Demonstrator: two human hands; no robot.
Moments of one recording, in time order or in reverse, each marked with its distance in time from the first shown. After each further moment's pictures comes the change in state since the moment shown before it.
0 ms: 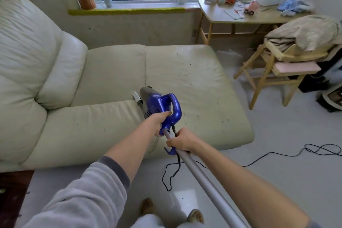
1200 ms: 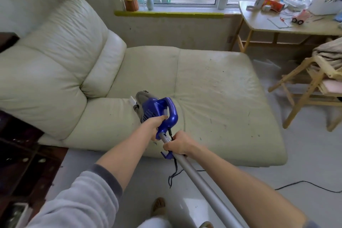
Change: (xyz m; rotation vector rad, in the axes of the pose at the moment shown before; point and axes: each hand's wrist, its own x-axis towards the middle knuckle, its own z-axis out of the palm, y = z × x) left_hand -0.014 -0.021 -0.100 -0.181 0.173 0.006; right_hand 0.000 -0.063 0.053 -0.204 -0.141 -0.154
